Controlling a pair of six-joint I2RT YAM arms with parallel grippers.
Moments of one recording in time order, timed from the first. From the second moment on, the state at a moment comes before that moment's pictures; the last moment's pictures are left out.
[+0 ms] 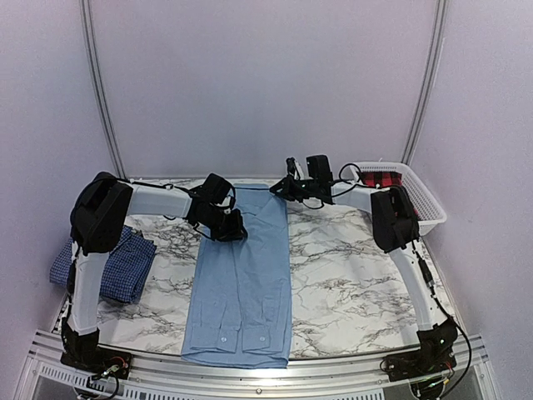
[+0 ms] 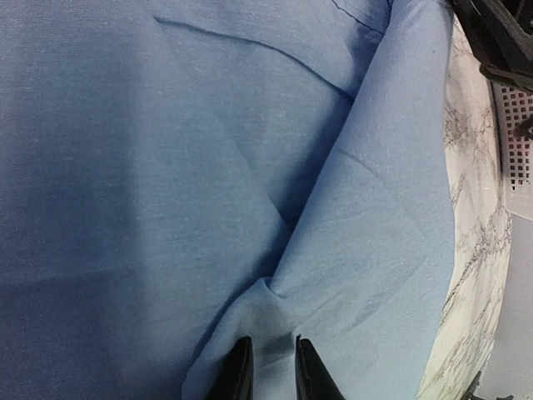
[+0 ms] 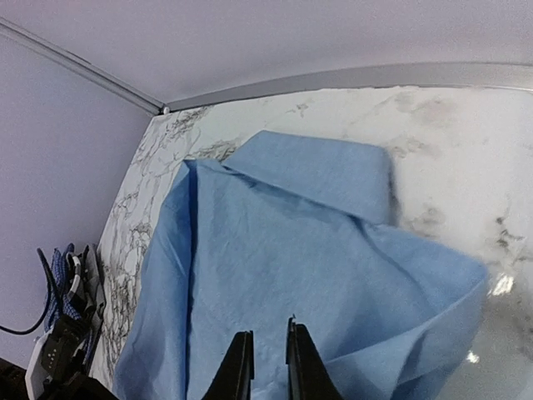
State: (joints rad) left arm -0.60 2.21 1.55 -0.28 0.28 -0.72; right arm 0.40 2.63 2.16 -0.01 -0.62 0.56
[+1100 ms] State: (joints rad) left arm -0.53 2.00 1.42 -0.27 0.26 -0.71; right arm 0.47 2.41 2.00 0.04 -0.66 0.61
